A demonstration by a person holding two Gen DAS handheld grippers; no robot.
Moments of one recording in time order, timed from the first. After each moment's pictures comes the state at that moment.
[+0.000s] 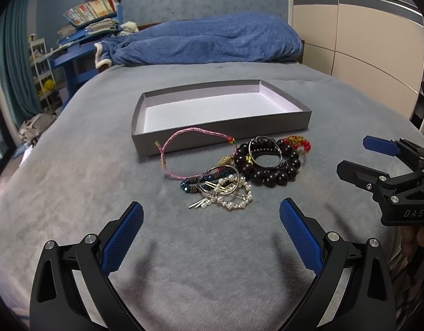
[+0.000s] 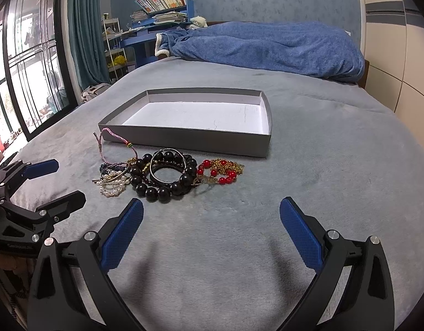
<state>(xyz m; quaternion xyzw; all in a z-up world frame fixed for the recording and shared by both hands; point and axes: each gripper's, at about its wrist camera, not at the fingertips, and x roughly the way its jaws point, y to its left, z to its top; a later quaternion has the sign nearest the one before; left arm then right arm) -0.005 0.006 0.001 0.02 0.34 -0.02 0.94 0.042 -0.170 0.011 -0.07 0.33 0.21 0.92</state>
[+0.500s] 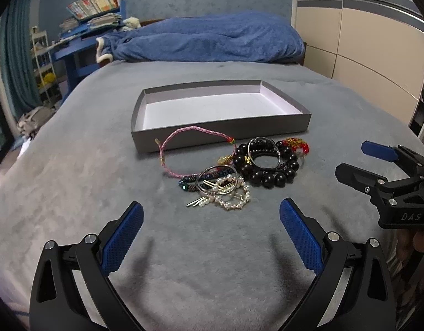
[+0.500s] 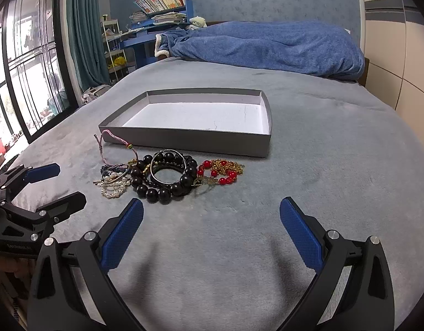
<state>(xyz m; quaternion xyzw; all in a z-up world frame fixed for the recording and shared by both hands) -0.003 0.008 0.001 0.00 0.35 -0.02 0.94 0.043 -0.173 0.012 -0.06 0.33 0.21 0.92</state>
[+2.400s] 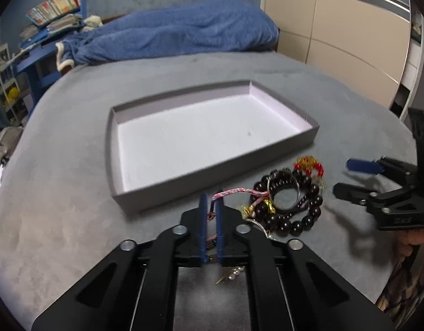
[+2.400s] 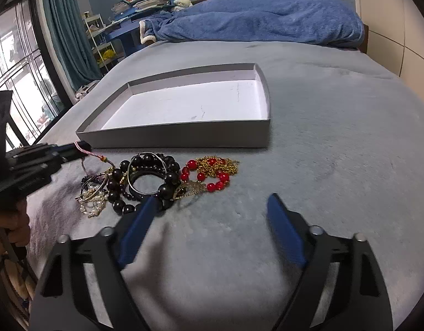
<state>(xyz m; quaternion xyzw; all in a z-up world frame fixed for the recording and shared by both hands) 0.082 0.041 0.010 0.03 0.36 -0.11 0.92 0.099 -0.172 -0.006 -0.02 0.40 0.20 0.89</state>
